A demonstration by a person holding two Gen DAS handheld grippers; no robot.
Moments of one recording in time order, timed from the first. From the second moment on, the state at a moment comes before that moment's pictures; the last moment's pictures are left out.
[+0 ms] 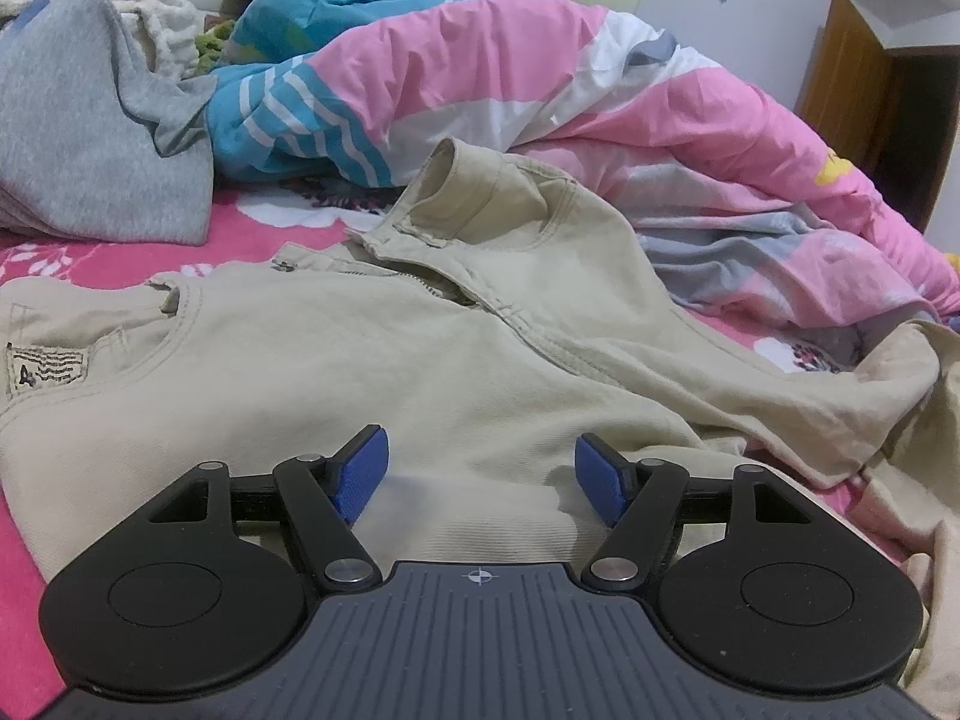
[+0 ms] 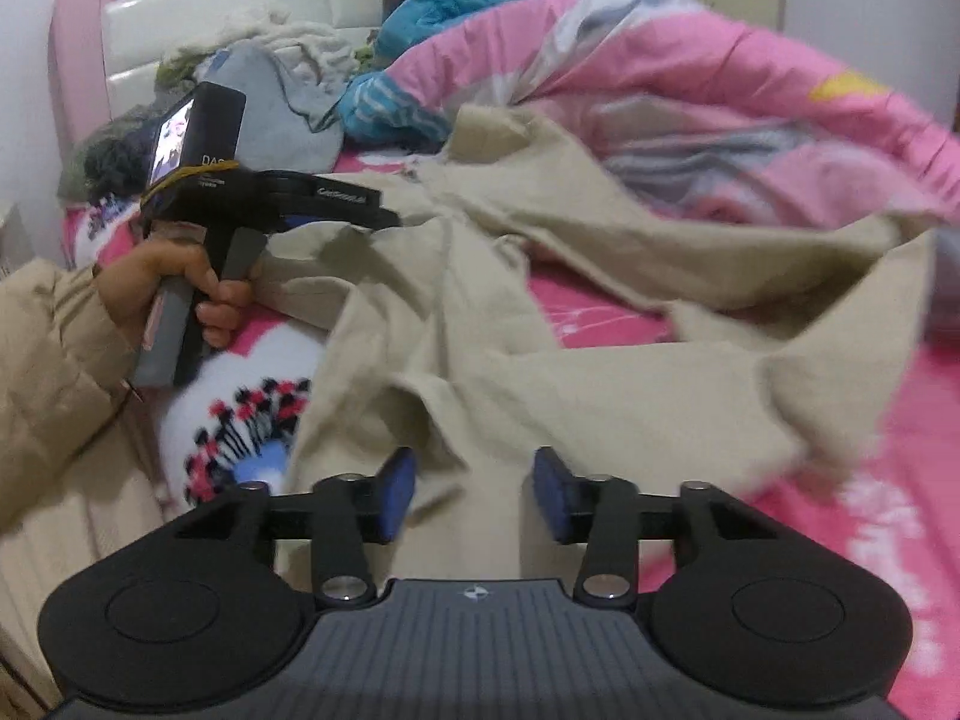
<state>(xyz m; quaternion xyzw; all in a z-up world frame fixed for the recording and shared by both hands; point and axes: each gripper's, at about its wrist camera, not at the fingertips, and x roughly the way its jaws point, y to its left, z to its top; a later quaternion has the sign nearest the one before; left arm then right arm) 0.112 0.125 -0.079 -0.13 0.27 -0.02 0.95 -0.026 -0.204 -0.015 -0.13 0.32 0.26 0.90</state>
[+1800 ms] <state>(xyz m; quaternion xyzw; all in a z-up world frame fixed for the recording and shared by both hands) 0.022 0.200 -0.080 -0.32 0.20 0.10 0.92 -0.078 -0.150 -0.056 -0.22 0.25 0.27 0.90</state>
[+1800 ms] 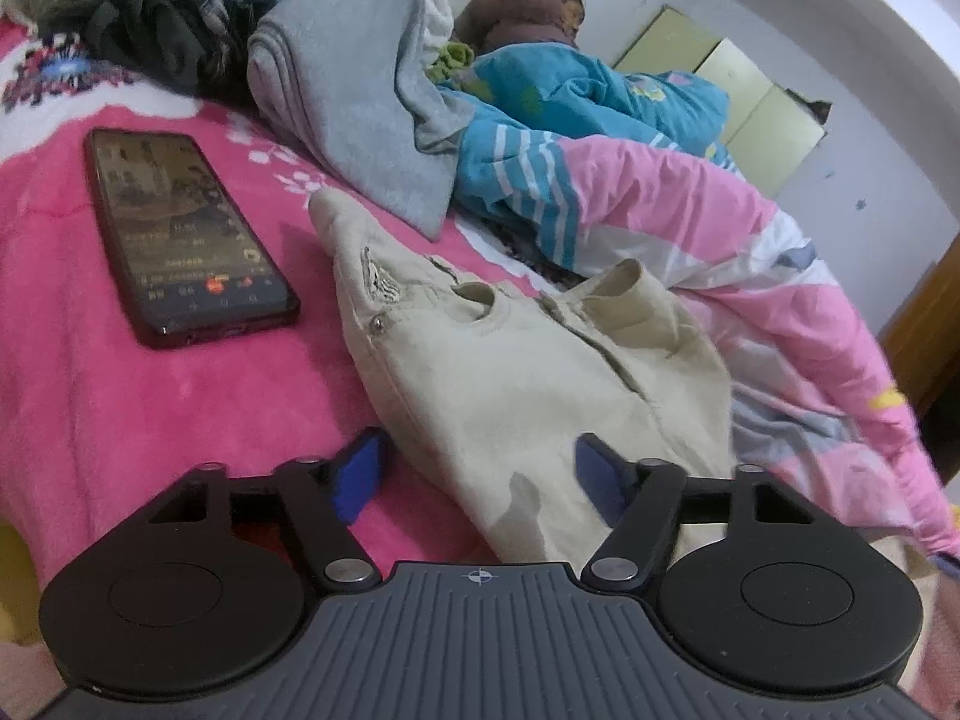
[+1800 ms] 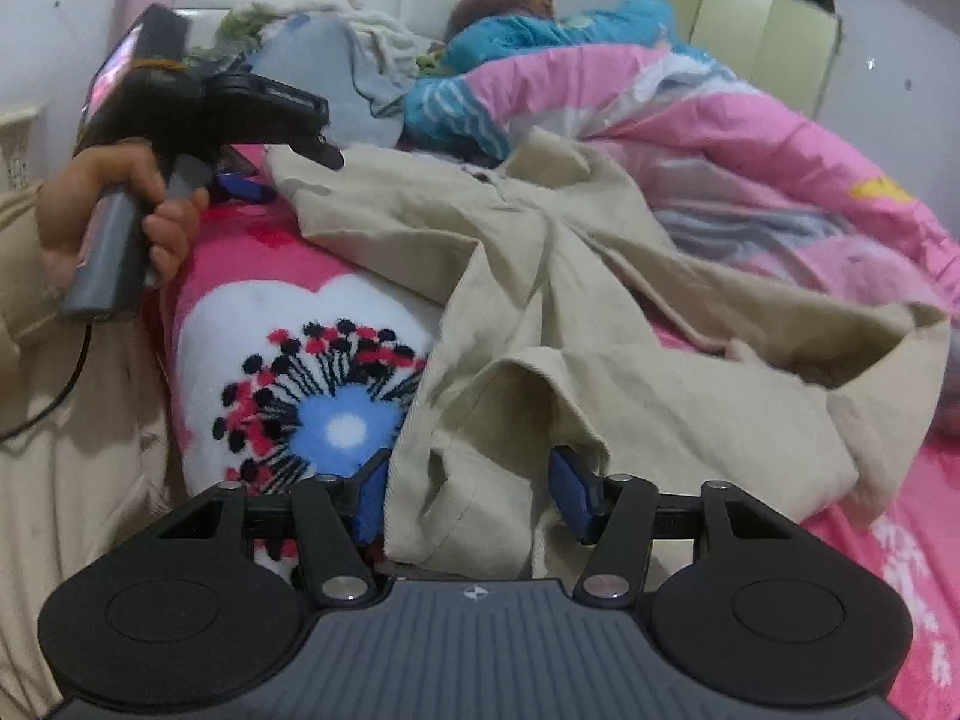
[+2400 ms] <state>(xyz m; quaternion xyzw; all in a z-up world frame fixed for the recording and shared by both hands) -0.010 0.182 -0.065 -0.30 0.20 0.11 0.92 -0.103 -0.207 -0.004 -0.21 0.17 0.18 0.95</state>
